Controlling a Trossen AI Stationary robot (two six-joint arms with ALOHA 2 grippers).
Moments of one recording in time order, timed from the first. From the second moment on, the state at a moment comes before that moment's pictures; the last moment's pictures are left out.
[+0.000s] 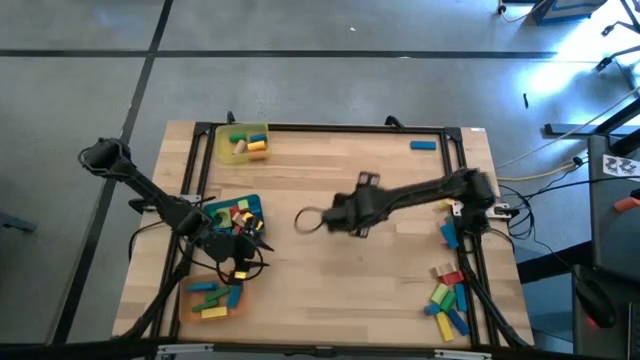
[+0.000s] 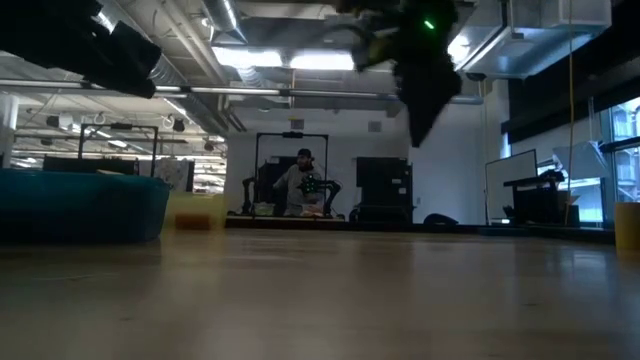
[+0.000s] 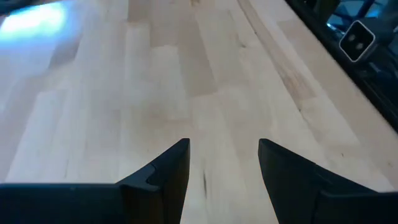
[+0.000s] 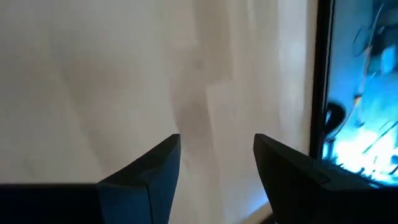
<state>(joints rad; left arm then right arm) -0.59 1.11 0.54 -0.07 -0.39 -0.18 0.15 1.95 1.68 -1.39 0.52 0.36</state>
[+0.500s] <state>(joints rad) -0.39 1.11 0.54 -0.06 -0.35 -0.05 -0.40 1.47 1.08 -1.10 0.40 0.44</state>
